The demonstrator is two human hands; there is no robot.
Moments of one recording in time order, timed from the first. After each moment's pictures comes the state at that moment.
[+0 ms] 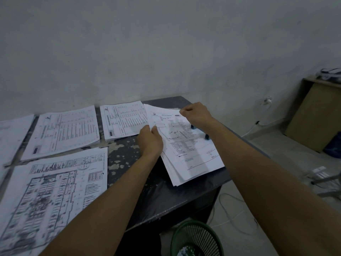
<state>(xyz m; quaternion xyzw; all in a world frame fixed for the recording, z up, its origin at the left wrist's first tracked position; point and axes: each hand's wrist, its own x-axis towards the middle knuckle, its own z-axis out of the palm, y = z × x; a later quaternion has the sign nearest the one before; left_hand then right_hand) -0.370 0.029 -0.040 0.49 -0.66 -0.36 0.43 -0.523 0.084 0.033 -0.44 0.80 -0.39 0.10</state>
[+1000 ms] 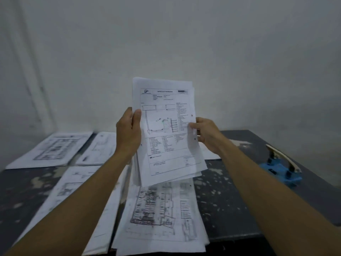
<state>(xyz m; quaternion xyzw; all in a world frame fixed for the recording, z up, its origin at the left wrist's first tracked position) -0.050 -0.037 0.085 0.37 -0.67 -0.14 0.63 -0.295 -0.004 0.093 -0.47 0.57 -0.56 0.39</state>
